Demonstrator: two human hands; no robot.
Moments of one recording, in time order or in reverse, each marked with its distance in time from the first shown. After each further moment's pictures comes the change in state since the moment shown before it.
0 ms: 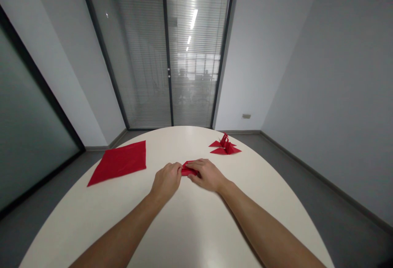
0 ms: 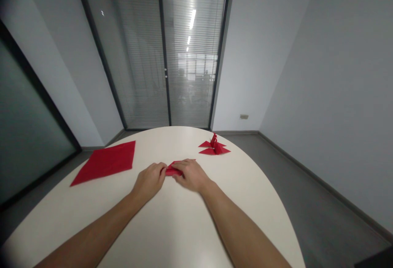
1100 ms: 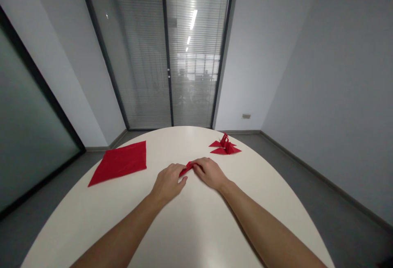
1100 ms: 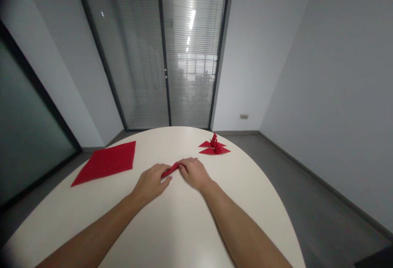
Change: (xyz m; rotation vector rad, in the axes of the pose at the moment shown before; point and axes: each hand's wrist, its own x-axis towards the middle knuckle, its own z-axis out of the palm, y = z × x) left_hand -0.004 -0.003 0.005 -0.134 0.029 0.168; right_hand -0.001 0.005 0.001 0.047 0.060 0.191
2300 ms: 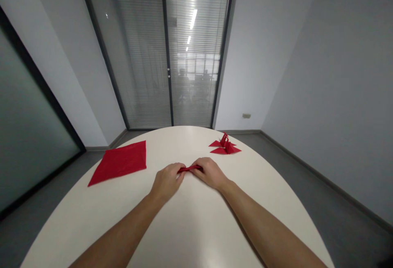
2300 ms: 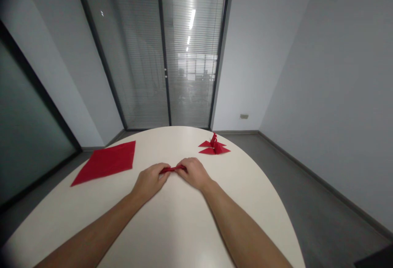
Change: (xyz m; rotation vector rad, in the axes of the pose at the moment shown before) left_hand 0.002 0.000 -0.005 -0.088 0.034 -0.091; right_hand 0.002 0.002 -0.001 0.066 0.001 -0.035
